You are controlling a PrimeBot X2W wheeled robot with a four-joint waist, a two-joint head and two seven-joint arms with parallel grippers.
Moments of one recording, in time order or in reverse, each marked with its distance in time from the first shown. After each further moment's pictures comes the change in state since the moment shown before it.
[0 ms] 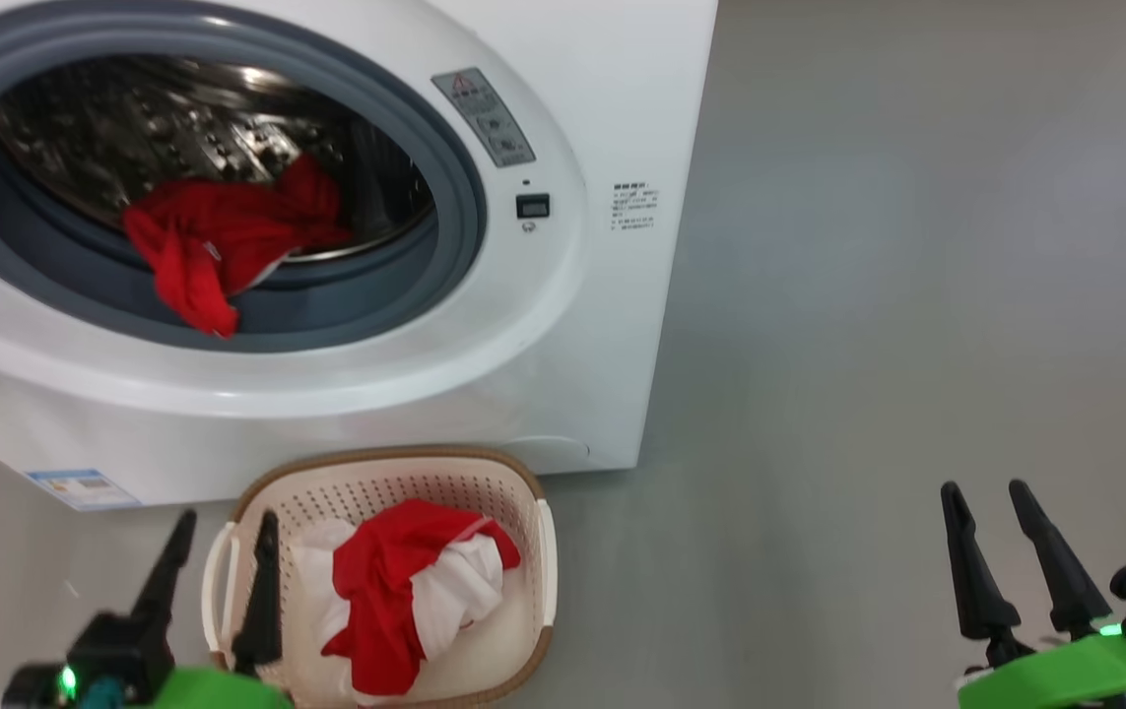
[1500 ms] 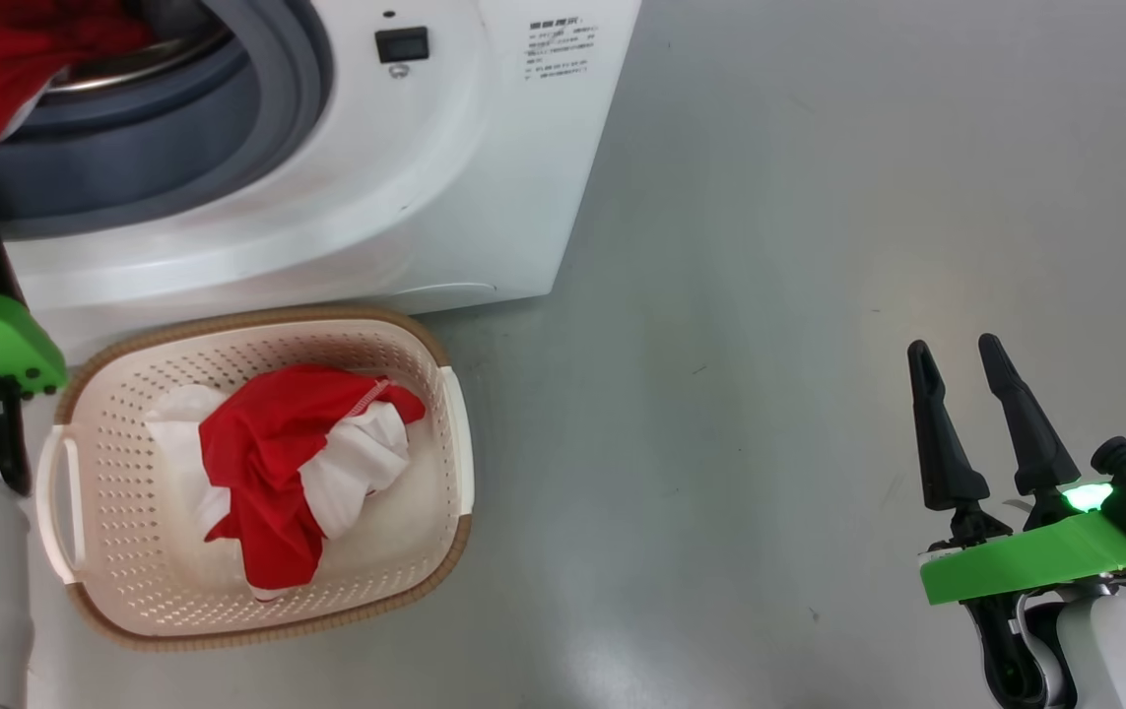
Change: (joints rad) left arm -0.858 0.195 0.111 0.780 -0.005 0.088 0.000; right arm -0.218 0.026 0.041 -0.021 0.003 0.000 0.000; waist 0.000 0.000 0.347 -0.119
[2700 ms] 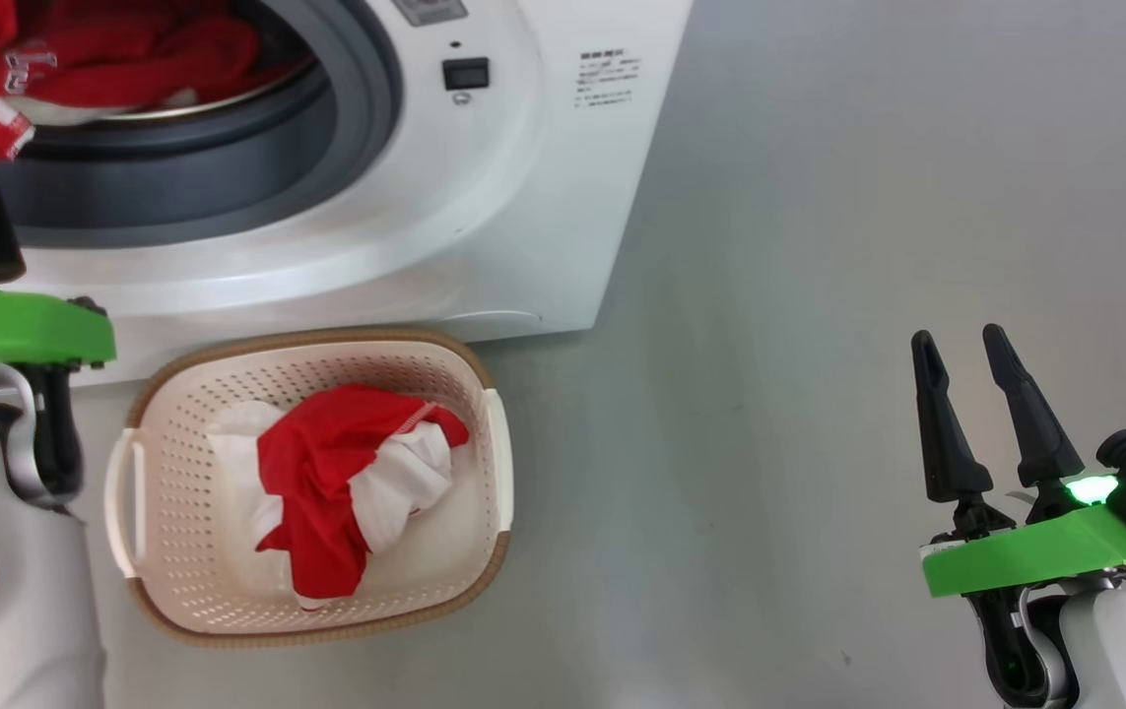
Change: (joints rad) left arm 0.183 -0.130 0.059 -0.540 -0.047 -0.082 0.000; right arm -0.009 0.002 -0.004 -0.008 0.000 0.000 0.000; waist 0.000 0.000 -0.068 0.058
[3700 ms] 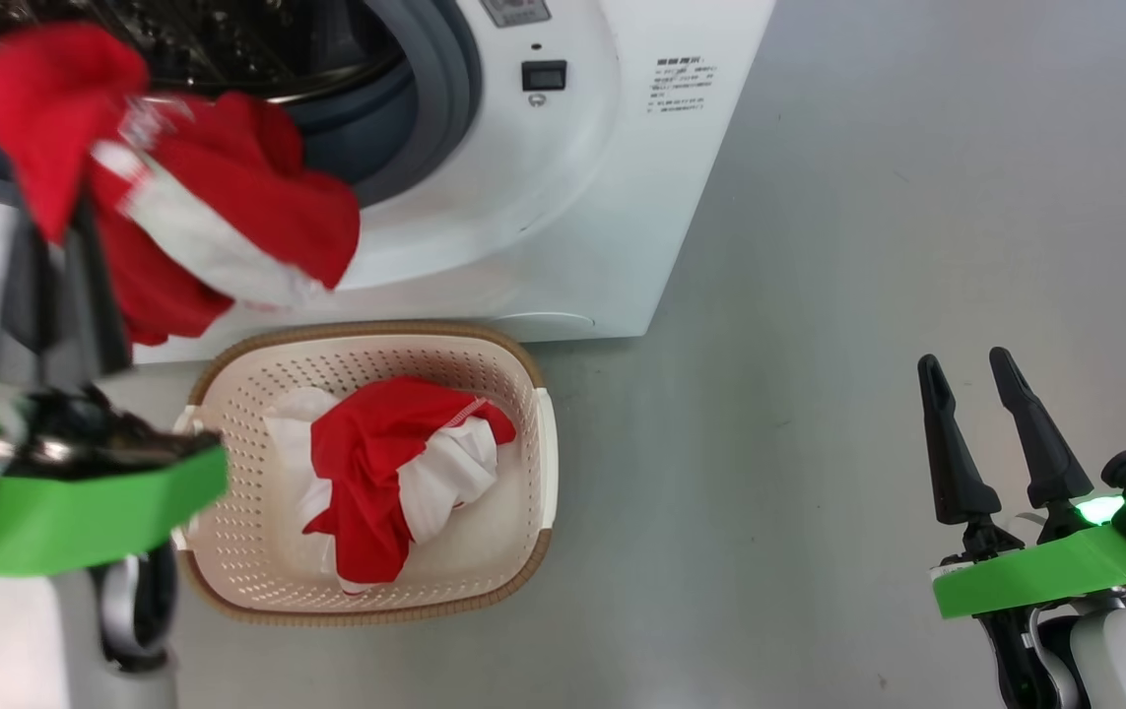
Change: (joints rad) left arm 0.310 -0.081 -0.124 -0.600 -0.002 -0.015 -0.001; right arm 0.036 -0.028 0.004 -0.005 0.000 0.000 0.000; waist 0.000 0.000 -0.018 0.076
